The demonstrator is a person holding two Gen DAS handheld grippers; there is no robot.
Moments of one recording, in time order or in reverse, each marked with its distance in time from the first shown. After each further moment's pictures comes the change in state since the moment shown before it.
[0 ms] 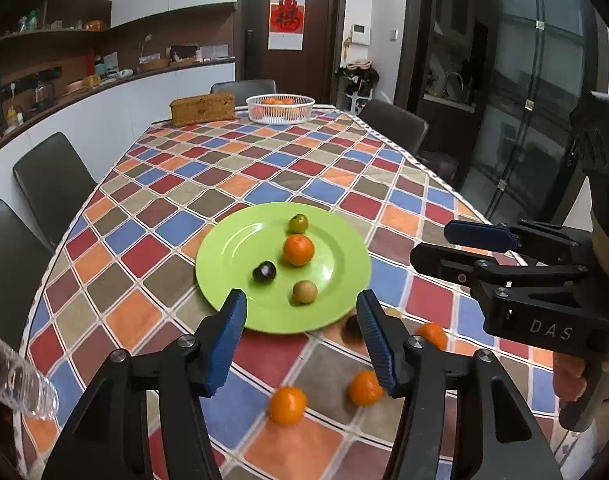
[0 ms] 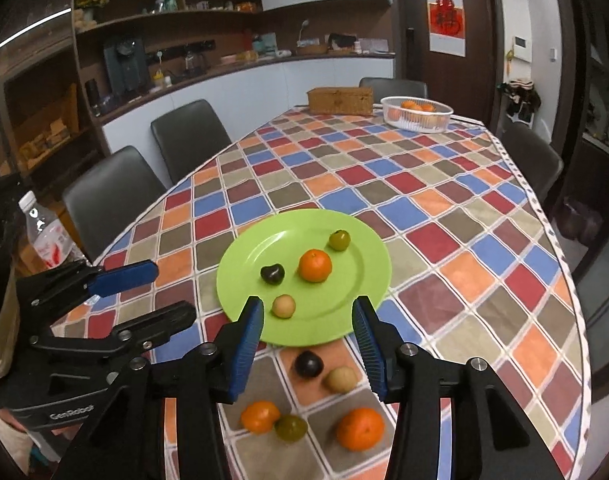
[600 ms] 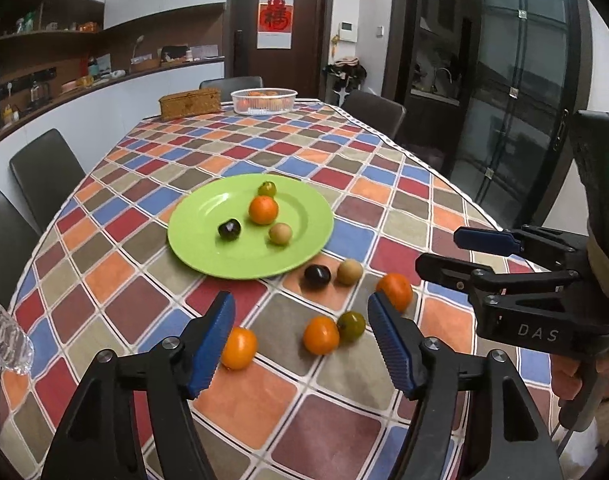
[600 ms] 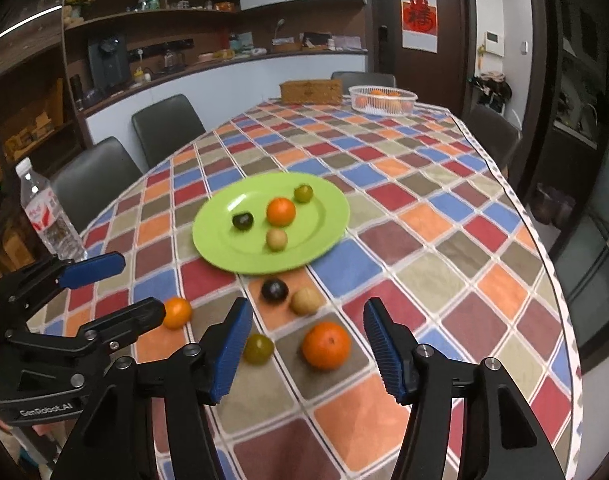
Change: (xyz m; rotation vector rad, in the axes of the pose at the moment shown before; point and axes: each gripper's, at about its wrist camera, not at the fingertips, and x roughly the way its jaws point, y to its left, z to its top) left arm -0.008 -0.039 -0.054 0.032 -0.001 -0.019; right arm -0.030 -0.016 -0.070 0.026 0.016 -0.090
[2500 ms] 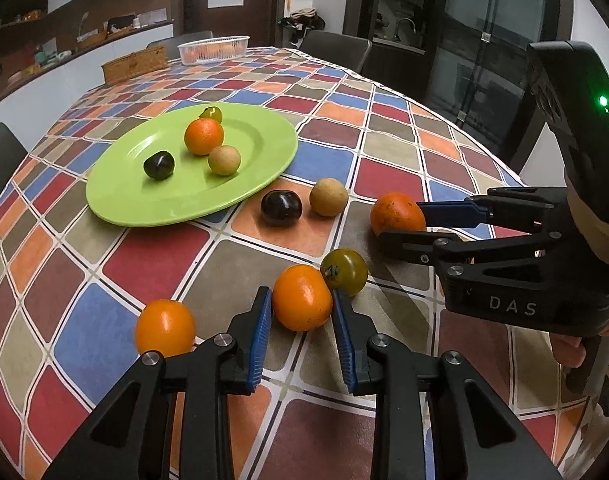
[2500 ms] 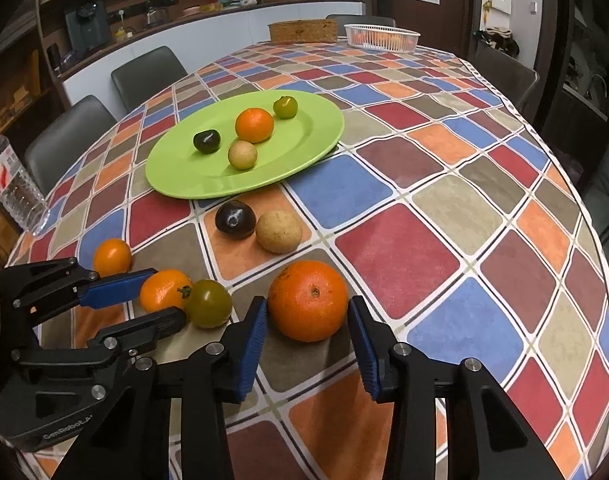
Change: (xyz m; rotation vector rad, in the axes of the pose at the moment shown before) left arm 0.082 -0.005 -0.034 0.091 0.164 -0.127; right arm 0.079 -0.012 -0.035 0.013 0.170 -0.003
